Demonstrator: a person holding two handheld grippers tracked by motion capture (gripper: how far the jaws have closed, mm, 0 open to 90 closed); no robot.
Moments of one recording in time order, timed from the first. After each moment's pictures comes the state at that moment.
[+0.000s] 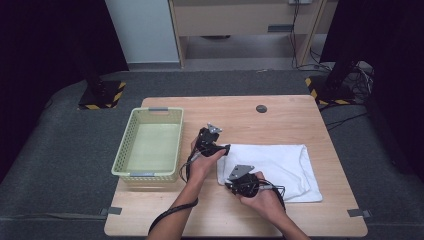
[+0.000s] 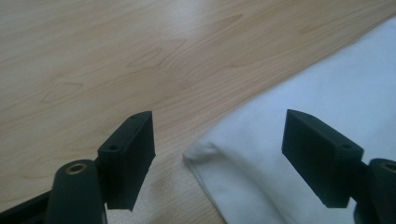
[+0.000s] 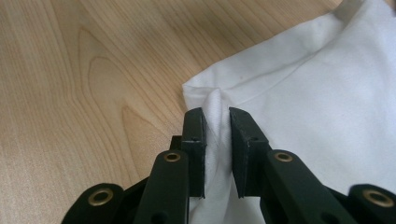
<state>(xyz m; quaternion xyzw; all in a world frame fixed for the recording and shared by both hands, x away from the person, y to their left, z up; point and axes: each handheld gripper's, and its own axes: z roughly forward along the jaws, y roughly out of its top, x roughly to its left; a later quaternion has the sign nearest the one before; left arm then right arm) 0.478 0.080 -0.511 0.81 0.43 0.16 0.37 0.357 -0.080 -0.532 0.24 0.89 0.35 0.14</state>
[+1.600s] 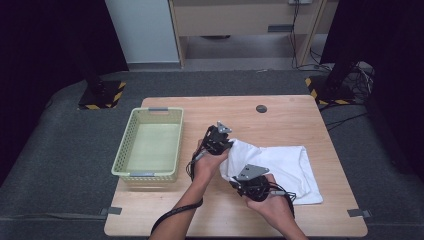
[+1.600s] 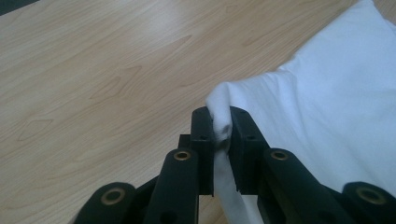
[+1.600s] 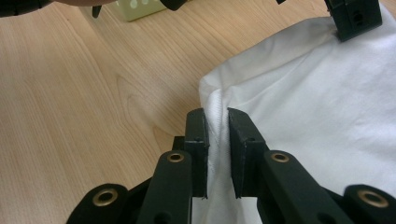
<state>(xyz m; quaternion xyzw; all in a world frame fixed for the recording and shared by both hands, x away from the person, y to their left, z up) 0.459 0.056 -0.469 0.84 0.37 0.16 0.36 0.326 -0.098 -0.484 0.27 0.86 0.39 0.16</state>
